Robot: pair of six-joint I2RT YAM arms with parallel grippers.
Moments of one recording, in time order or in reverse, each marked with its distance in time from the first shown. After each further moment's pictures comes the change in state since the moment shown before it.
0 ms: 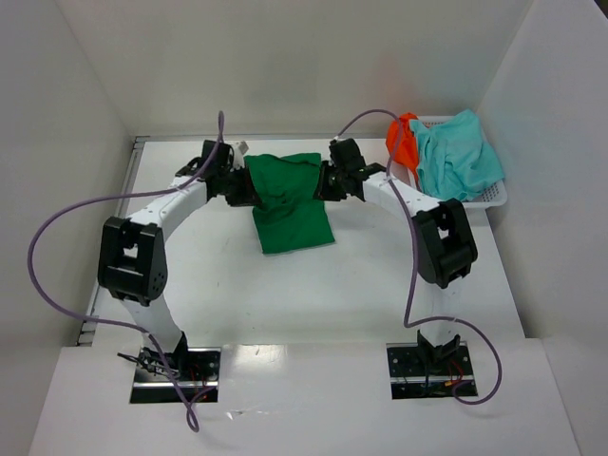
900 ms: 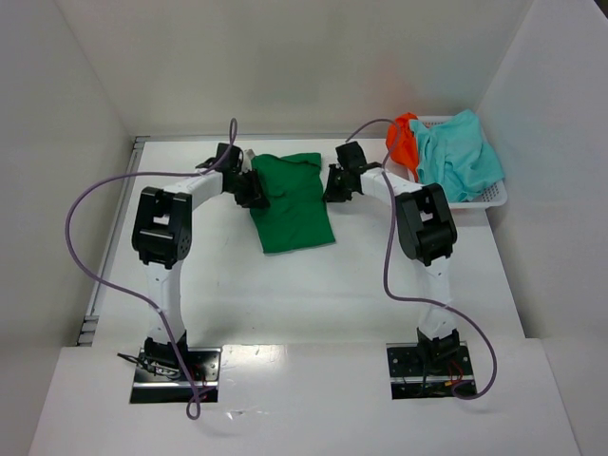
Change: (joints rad) left arm 0.029 0.395 0.208 0.052 0.055 -0.017; right arm -0.088 0.268 0.134 0.022 -0.028 -0.008
